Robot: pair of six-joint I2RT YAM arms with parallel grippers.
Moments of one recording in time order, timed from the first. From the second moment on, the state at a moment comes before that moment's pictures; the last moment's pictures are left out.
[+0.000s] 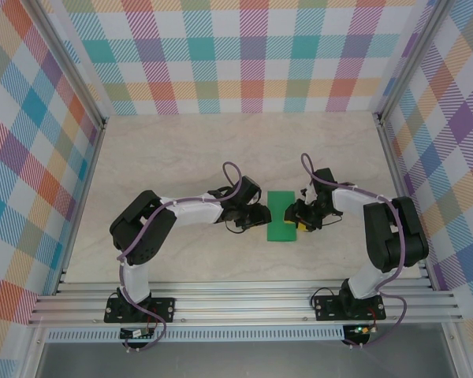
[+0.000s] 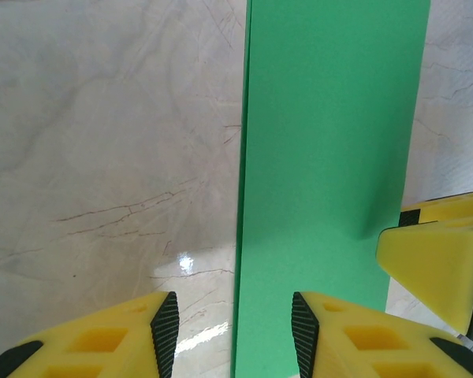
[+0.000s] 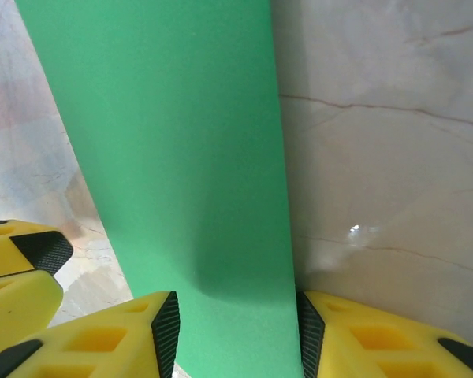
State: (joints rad) left arm -0.83 1.91 1.15 -0.21 0.27 -0.95; right arm 0.23 1.64 0.83 -0.56 -0.54 0.49
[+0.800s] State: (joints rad) left arm -0.84 1.94 1.16 -0.22 0.28 -0.97; right arm 0.24 1.58 0.84 -0.59 -0.51 0.49
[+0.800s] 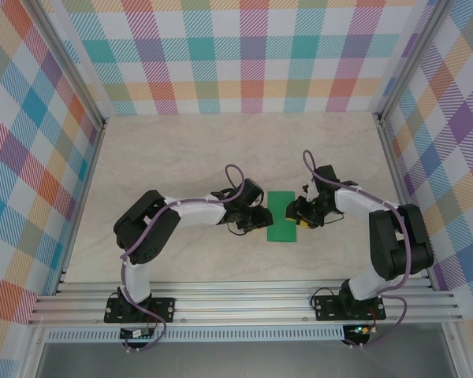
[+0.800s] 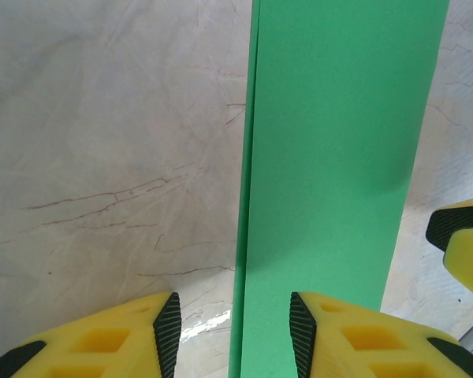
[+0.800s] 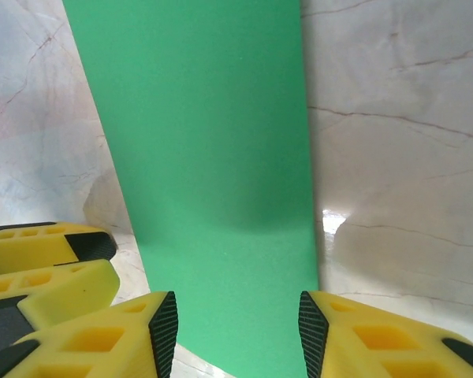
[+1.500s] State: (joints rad) left arm -0.84 1.96 1.19 -0.22 0.30 -0.98; right arm 0.24 1.63 0.83 -0.57 -0.51 0.49
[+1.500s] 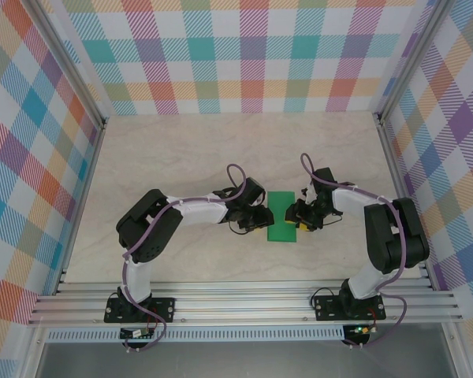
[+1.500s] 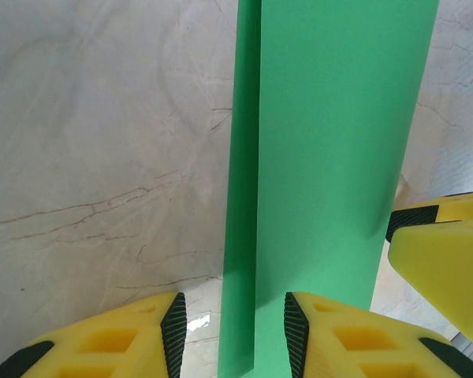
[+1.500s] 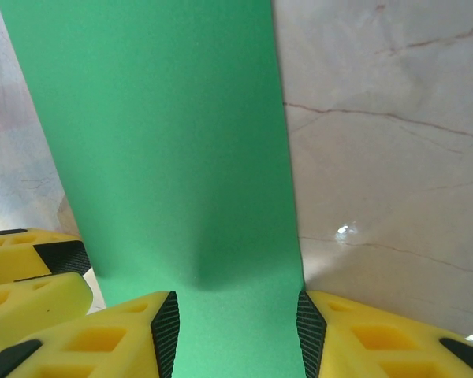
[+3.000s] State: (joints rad) left arm -0.86 1.98 1.20 -0.16 0.35 -1.02; right arm 0.24 1.63 0.82 -0.56 -0.50 0.49
